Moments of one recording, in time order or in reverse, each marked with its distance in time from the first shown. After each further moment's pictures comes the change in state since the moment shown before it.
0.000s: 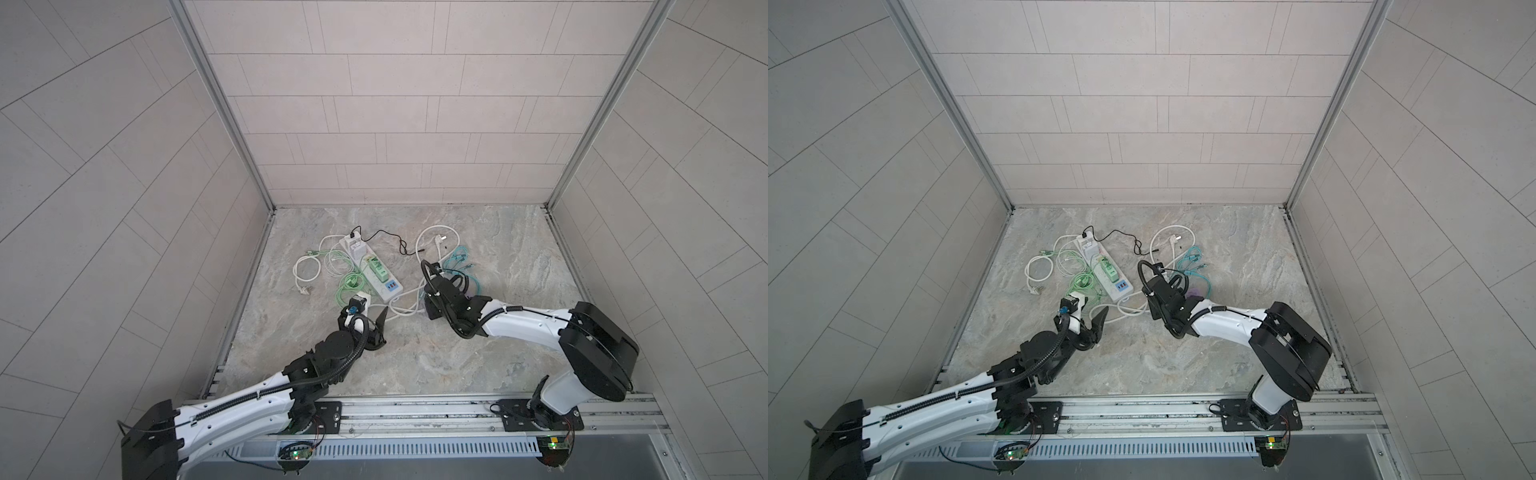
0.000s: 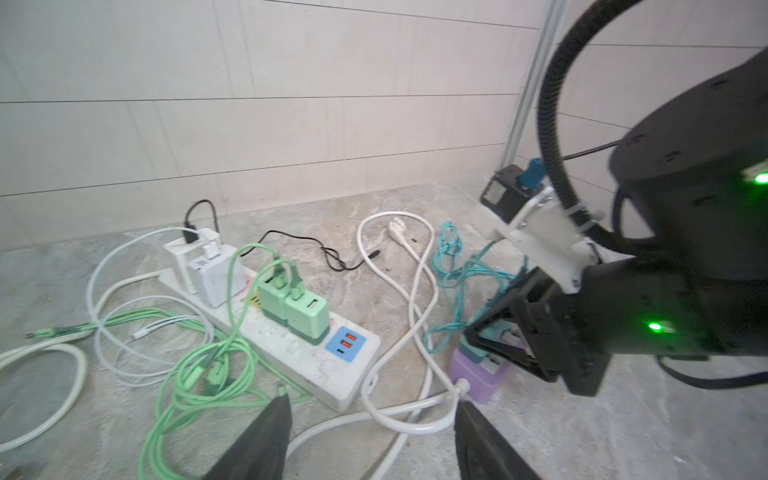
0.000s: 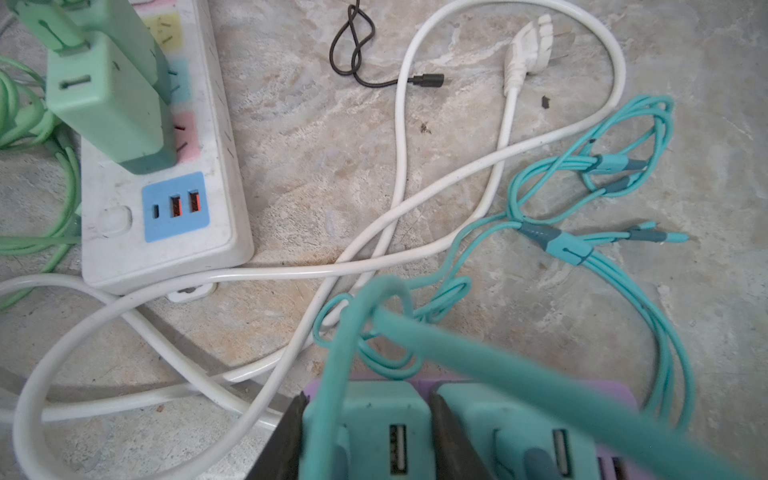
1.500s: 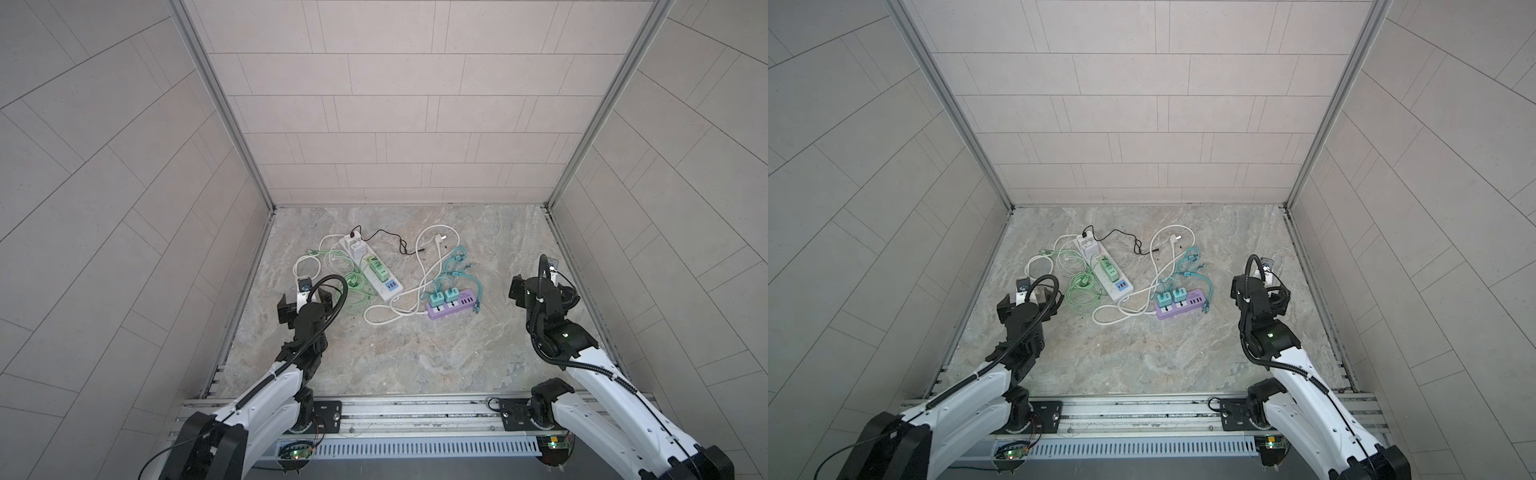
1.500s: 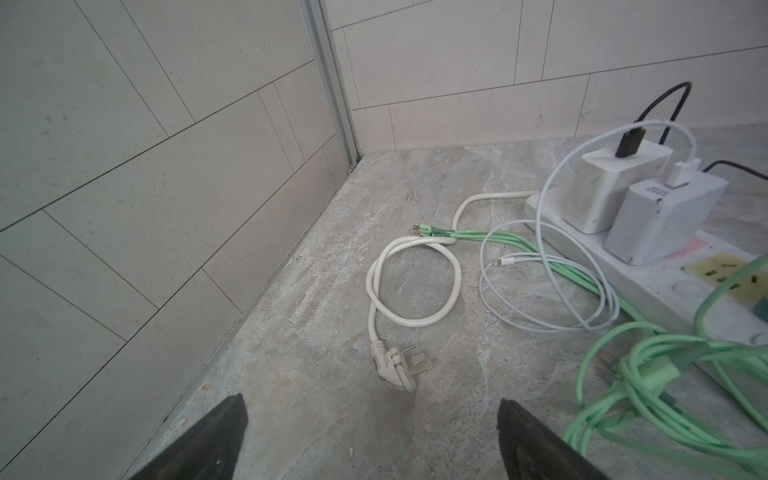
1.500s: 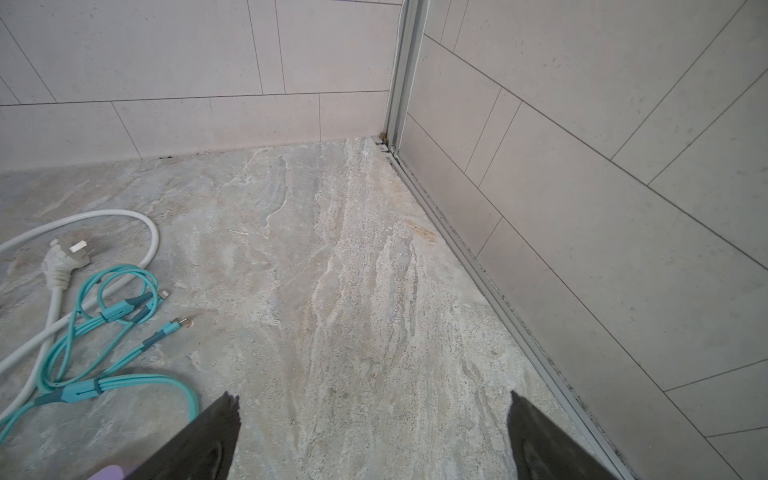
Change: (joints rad) left arm 0.753 0.254 -0.079 0.189 -0.055 0.164; right arm -0.549 -0.808 -0.360 -0.062 0.315 -0.171
